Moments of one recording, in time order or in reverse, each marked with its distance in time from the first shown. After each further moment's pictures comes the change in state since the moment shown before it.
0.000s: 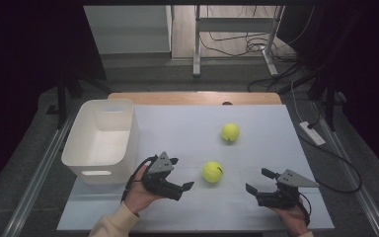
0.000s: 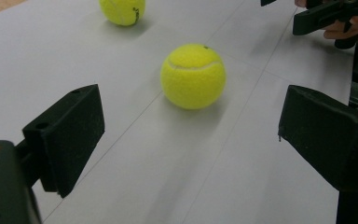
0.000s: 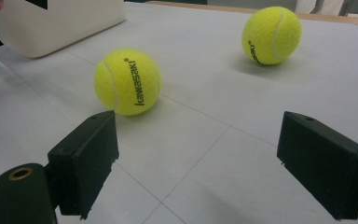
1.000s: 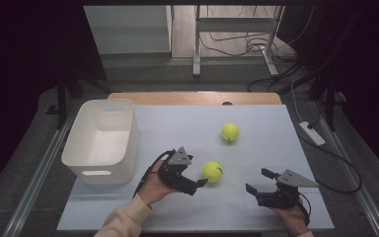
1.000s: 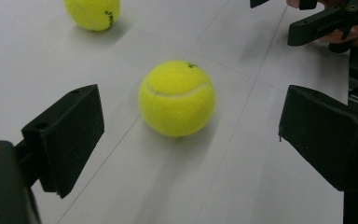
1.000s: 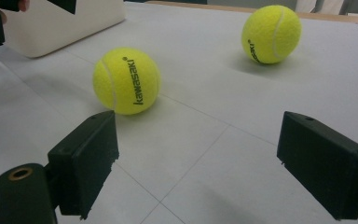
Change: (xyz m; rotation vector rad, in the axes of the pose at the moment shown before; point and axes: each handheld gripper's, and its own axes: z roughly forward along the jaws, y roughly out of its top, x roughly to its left) left arm -0.002 0.025 0.037 0.056 -0.066 0.024; right arm -0.001 -0.001 0.001 0.002 0.002 0.000
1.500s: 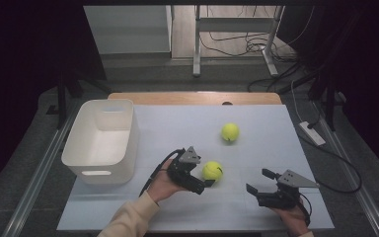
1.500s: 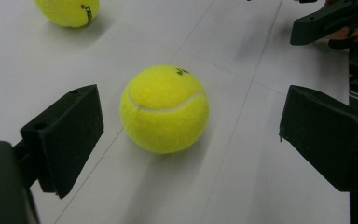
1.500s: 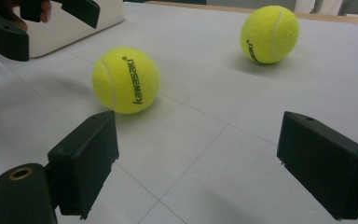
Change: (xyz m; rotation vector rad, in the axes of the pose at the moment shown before) left arm 0.002 0.008 0.025 0.033 -0.041 0.002; right arm 0.000 0.000 -0.002 -0.005 -0.004 -0.001
